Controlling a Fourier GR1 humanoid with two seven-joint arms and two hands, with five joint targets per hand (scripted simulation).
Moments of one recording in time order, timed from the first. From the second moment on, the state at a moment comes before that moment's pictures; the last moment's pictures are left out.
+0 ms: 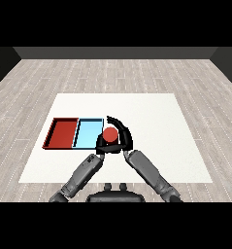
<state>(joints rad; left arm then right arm) -0.36 0.01 -0.55 -1.24 0.37 0.60 -0.46 -0.45 0.00 0.56 -1.50 -0.19 -0.54 -0.21</state>
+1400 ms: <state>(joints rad) -0.35 0.07 -0.35 -1.30 0.26 0.55 -0.38 -0.15 -0.14 0.32 -1.86 -0.27 -0.31 -0.16</state>
